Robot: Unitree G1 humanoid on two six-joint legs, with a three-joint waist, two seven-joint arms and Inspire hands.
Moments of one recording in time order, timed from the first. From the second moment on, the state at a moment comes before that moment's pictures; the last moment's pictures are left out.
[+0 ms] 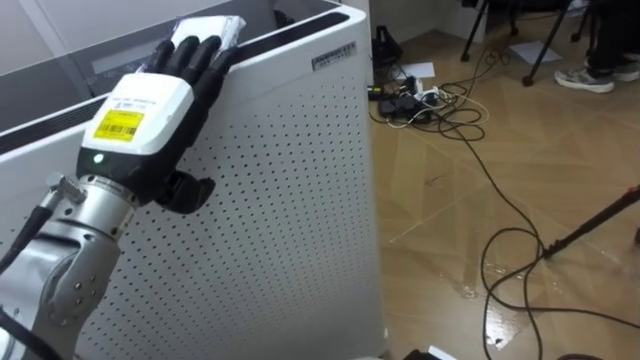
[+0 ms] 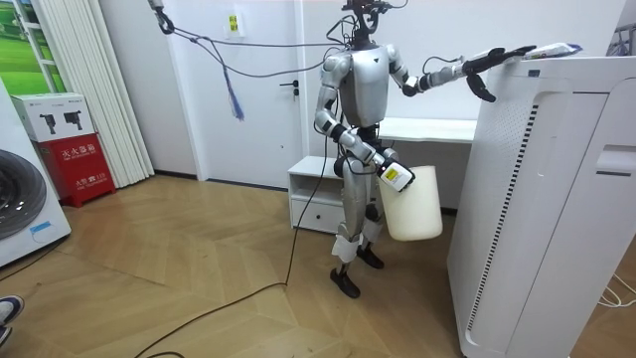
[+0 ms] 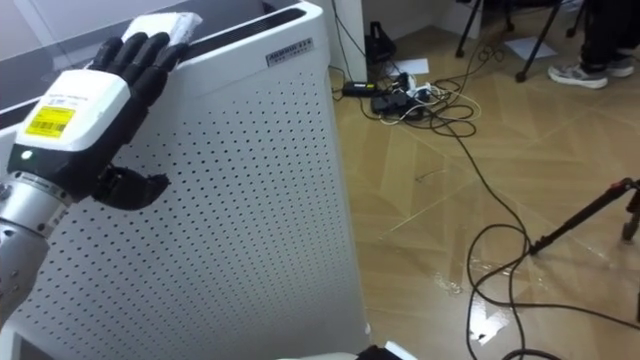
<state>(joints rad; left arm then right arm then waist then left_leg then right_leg) -0.27 0.58 -0.04 -0.13 0.84 -0.06 -0.04 0.10 -0.42 0.32 0.27 -0.05 0.07 0.38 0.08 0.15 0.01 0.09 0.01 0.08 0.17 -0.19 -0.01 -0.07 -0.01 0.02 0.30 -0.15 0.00</state>
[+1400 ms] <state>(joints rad) -0.30 0.57 0.06 -0.15 0.82 0.03 0.04 0.09 -0.42 0.32 0.26 -0.05 0.13 0.38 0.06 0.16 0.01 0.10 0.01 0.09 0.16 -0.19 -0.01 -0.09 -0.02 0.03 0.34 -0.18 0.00</state>
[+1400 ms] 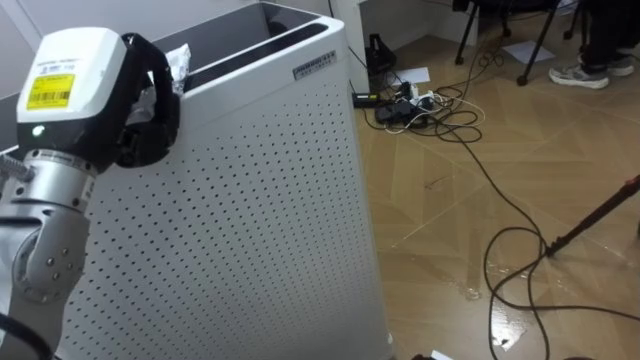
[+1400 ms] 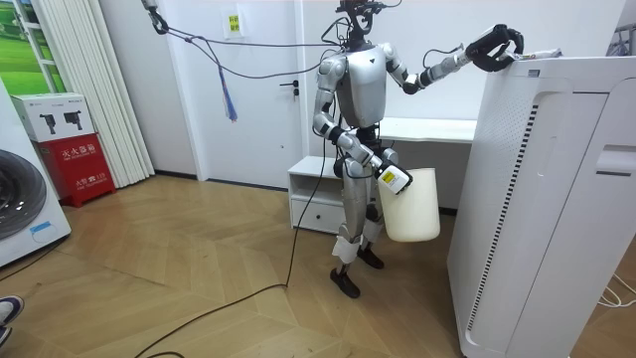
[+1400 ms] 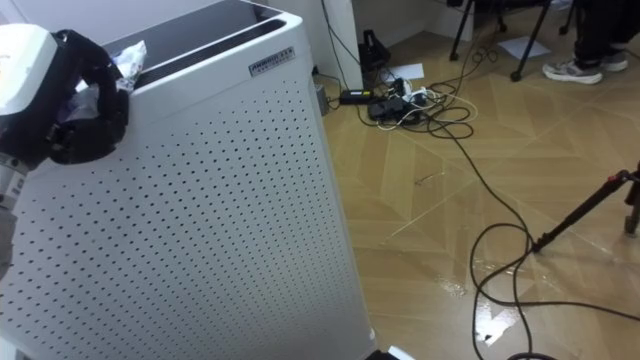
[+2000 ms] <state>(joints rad) -0.18 0.52 0.09 -0.36 0.26 -0.10 0.02 0.09 -0.40 0.33 0.26 -0.04 0.10 0.37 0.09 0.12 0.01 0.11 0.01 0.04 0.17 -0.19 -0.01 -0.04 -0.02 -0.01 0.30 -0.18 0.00</state>
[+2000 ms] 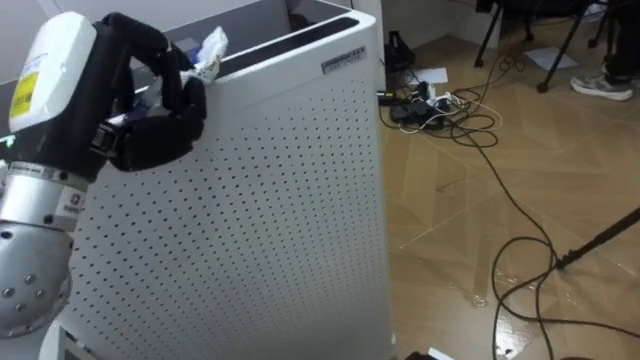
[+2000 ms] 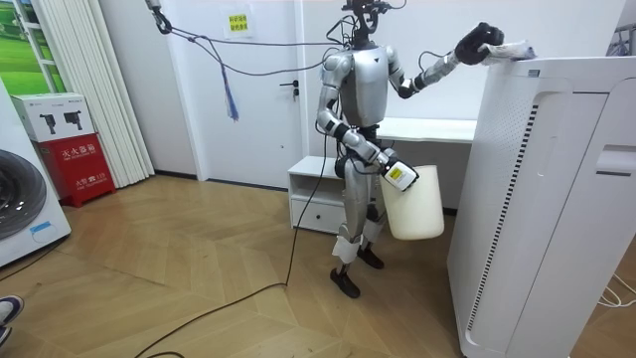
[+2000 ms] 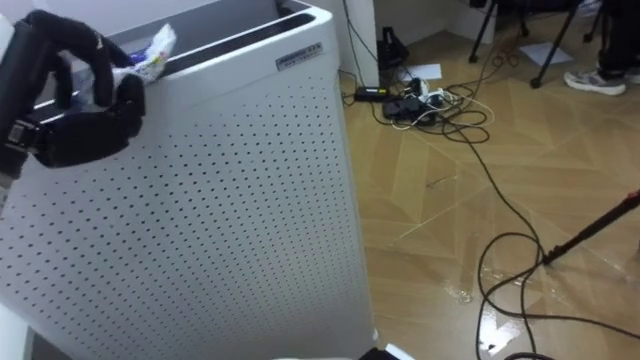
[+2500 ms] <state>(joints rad) -0.15 0.44 -0.05 -0.45 -0.33 -0.14 -0.33 0.08 -0.37 0.33 0.26 -0.04 0.05 0.39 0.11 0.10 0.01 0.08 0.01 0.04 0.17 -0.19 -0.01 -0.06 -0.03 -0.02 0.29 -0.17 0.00</state>
